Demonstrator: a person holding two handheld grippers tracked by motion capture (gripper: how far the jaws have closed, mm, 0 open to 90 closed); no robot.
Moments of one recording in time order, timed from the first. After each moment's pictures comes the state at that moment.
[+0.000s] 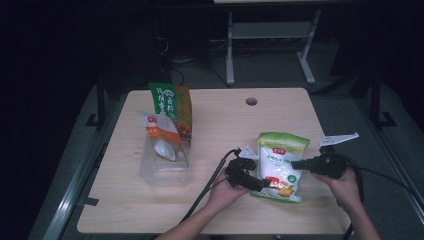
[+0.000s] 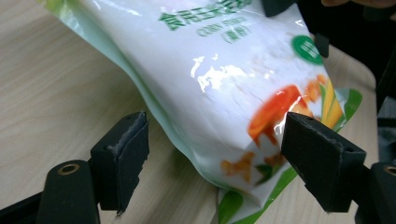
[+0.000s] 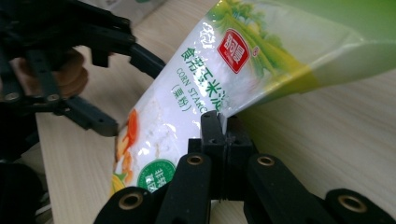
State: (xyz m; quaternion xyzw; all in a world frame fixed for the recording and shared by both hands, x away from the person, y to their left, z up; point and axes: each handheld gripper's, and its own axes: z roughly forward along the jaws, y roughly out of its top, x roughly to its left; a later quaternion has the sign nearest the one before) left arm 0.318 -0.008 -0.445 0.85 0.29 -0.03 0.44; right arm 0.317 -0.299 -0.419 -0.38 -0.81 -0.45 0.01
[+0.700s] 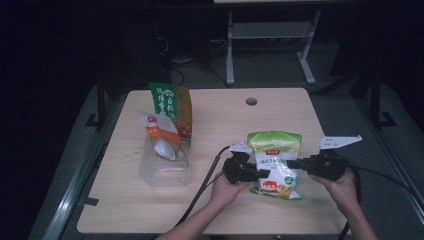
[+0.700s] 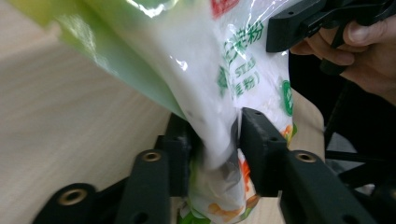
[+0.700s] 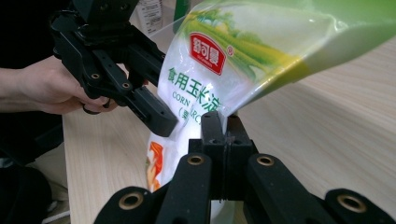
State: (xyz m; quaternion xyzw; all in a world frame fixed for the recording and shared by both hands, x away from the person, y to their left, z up) left arm 0.319 0.001 -0.434 0.81 0.30 -0.06 0.50; right arm 0.303 -0.284 -0.404 -0.32 -0.80 -0.50 -0.02
